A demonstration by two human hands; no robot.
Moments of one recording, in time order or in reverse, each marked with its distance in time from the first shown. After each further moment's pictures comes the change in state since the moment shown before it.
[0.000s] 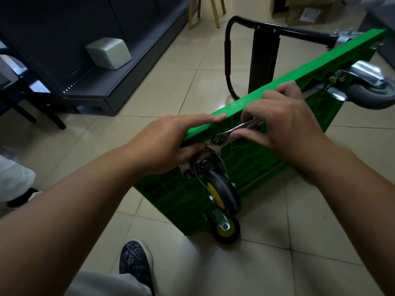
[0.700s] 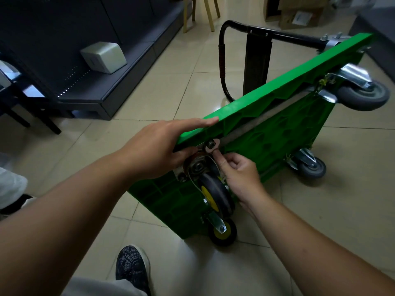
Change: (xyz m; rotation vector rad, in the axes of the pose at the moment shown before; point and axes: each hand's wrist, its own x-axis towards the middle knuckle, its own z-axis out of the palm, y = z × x) left_hand 0.000 -0.001 0.000 0.034 0.008 -0.009; right_hand -0.049 -0.073 0.093 1.342 0.026 1.063
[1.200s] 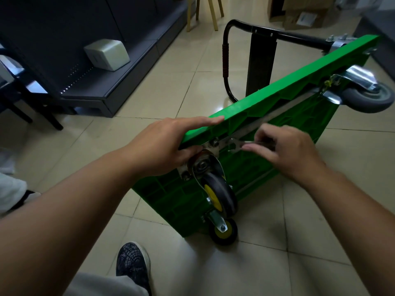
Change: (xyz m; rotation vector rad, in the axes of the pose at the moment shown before) left_hand 0.000 -0.001 0.001 -0.007 -0.003 0.005; right_hand 0.026 -0.059 -0.086 -1.123 -0.021 -0.737
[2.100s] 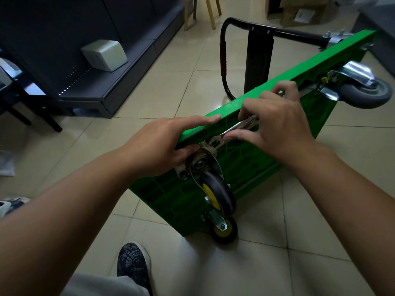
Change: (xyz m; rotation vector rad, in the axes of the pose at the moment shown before) left_hand -0.002 0.005 -0.002 -0.003 -0.012 -0.008; right_hand 0.037 -0.038 -0.025 -0.257 0.199 -0.224
